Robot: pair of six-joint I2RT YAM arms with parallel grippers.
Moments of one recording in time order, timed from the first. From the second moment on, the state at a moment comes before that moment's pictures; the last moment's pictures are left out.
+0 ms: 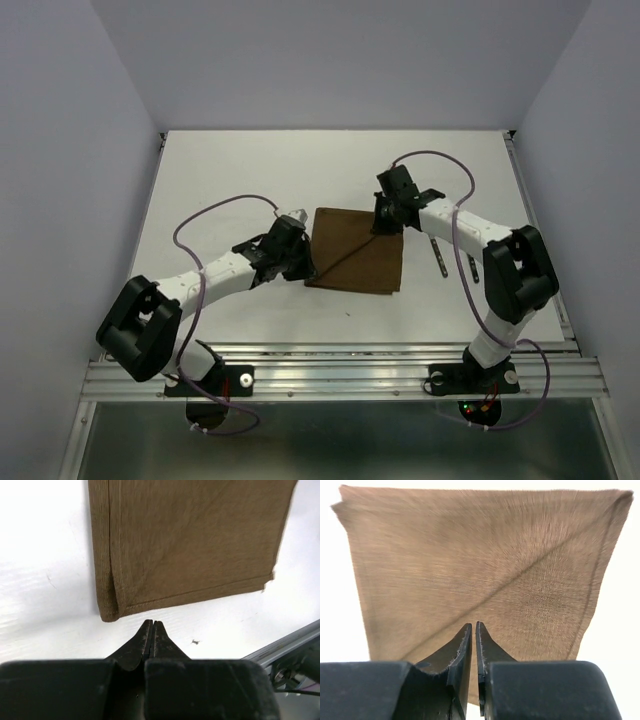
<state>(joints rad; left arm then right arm) -0.69 1.41 0.75 -0.23 0.08 -0.74 0.48 1.77 1.22 -0.44 0.04 0.60</state>
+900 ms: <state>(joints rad) -0.50 1.64 0.86 -0.24 0.10 -0.65 0.54 1.45 0.96 -0.53 0.18 0.69</state>
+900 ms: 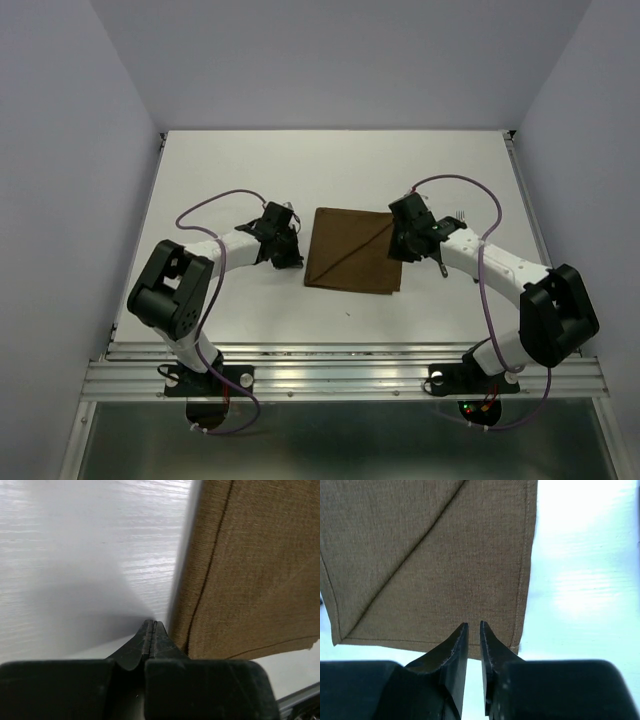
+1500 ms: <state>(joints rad) -0.75 1.65 0.86 -0.19 0.19 -0.76 0.54 1.44 1.00 -0.56 0.28 0.68</state>
